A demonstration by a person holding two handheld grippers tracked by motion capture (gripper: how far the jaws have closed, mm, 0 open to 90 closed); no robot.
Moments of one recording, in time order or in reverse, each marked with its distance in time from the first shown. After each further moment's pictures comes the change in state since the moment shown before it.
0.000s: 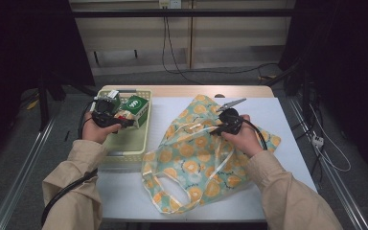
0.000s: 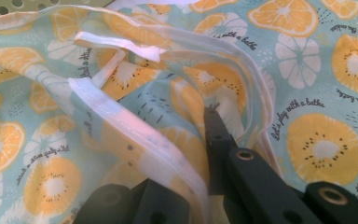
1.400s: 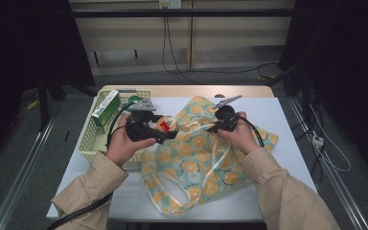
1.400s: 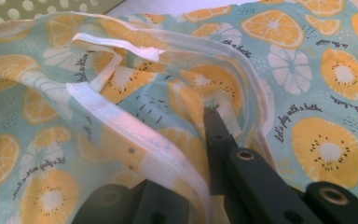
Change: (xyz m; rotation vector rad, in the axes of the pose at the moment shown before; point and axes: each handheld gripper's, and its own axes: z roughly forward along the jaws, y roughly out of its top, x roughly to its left) left arm -0.153 0.025 -0.020 -0.148 -0.368 0.299; right arm 0.004 0.013 0.005 0.003 -0.016 -0.009
